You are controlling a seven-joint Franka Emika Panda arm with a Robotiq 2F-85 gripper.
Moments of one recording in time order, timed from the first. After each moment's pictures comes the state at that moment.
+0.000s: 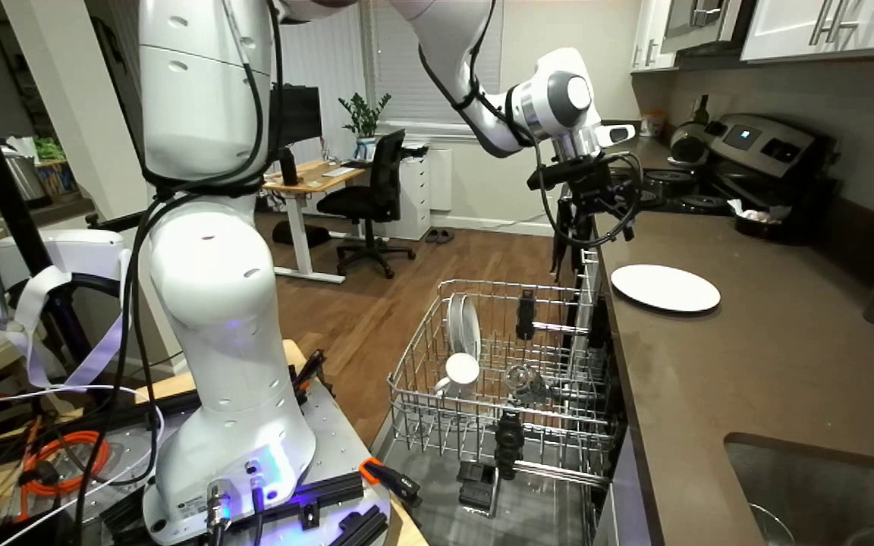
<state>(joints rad) -0.04 0.24 -0.02 -1.94 -0.53 2.31 0.18</state>
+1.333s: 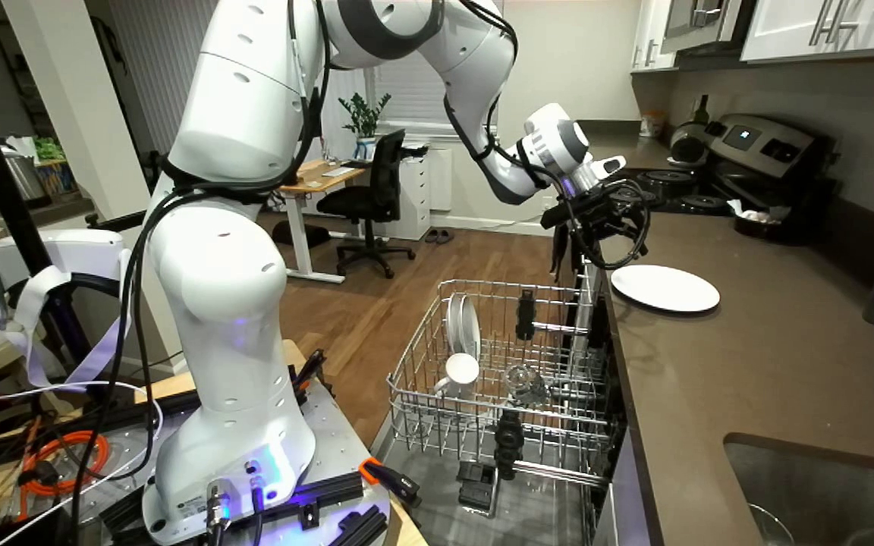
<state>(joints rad) 0.09 0.48 -0.14 -1.80 -0.82 2.44 0.37</state>
